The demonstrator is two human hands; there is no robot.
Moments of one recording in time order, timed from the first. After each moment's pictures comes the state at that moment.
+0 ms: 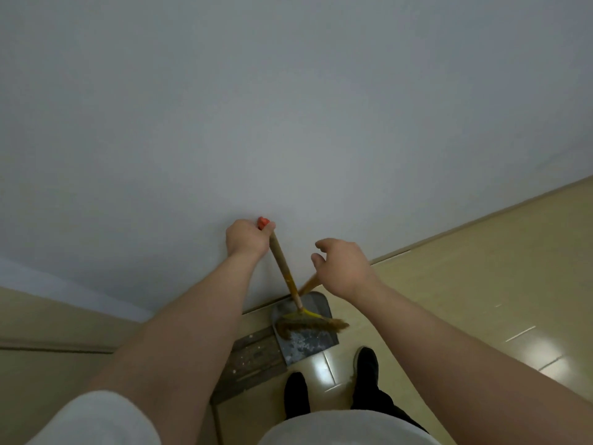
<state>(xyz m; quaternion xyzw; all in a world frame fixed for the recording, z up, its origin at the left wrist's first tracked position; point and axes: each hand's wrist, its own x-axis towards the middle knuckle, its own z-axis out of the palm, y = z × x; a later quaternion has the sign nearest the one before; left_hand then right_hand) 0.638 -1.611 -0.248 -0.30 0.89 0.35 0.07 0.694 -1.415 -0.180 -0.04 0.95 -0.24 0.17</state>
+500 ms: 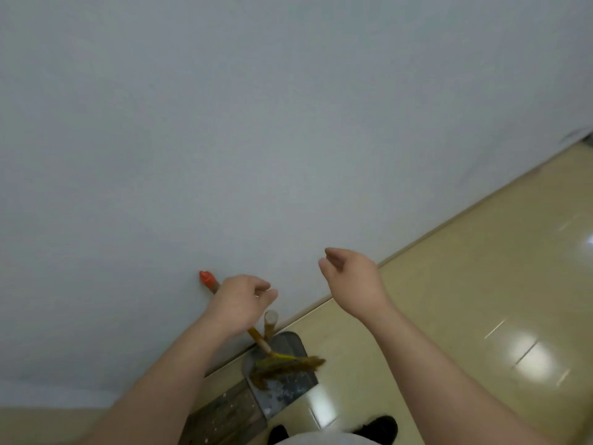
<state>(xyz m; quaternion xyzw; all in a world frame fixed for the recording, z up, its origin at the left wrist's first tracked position) 0.683 -1.520 -0.161 0.00 0.94 0.28 0.18 0.696 -1.303 -0.116 0.10 0.91 -0.41 0.05</state>
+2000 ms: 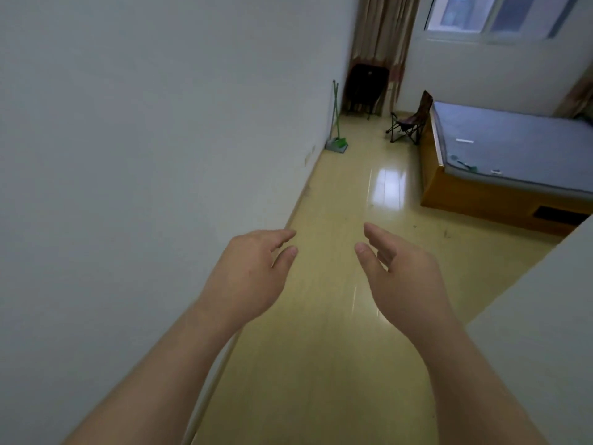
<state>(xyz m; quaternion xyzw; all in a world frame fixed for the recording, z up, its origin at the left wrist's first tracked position) 0.417 -0.657 0.014 0.46 0.82 0.33 0.04 0.585 -0.523 0.011 0.39 0.82 -0.33 -0.26</state>
